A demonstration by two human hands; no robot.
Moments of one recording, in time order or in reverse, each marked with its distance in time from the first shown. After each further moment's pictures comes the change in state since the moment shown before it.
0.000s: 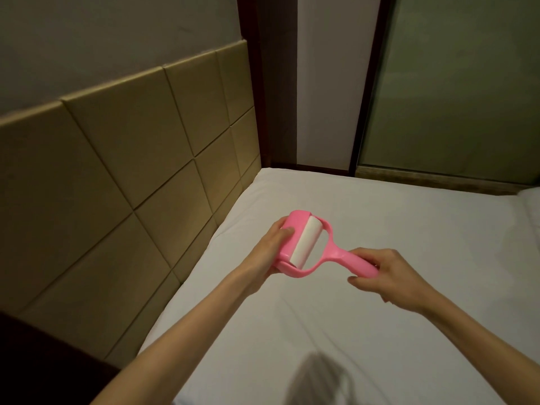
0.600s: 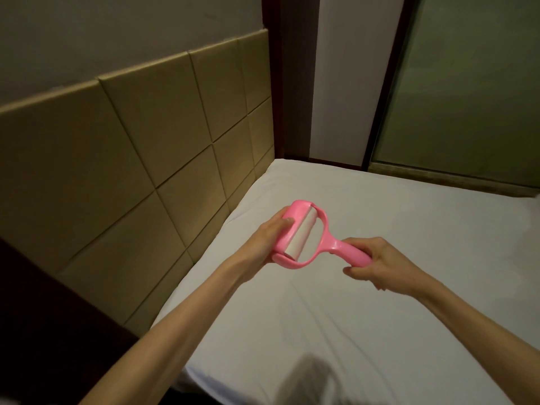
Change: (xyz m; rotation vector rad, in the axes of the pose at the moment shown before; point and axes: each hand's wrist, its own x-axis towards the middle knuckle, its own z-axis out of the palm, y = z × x) left_hand -0.048 0.000 -0.018 0.040 -0.035 0.055; right_hand -0.002 -0.019 0.020 -0.037 -0.189 -0.055
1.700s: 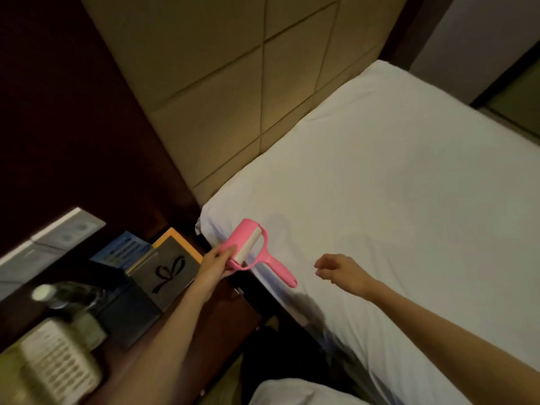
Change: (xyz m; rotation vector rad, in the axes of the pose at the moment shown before) left_hand -0.181 -0.322 -0.147 -0.457 0.795 -0.506; right_hand 0.055 0.054 0.281 -0.161 -0.546 0.417
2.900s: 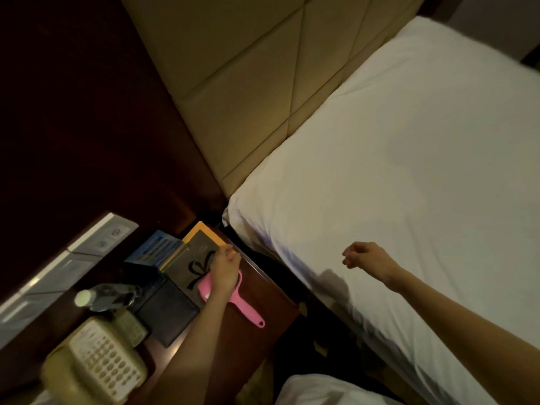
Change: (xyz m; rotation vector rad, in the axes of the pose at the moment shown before) left_hand 0.048 -0.037 -0.068 0.435 0.269 0.091; right_hand 0.053 -0.021 0.034 0.223 0.087 0.191
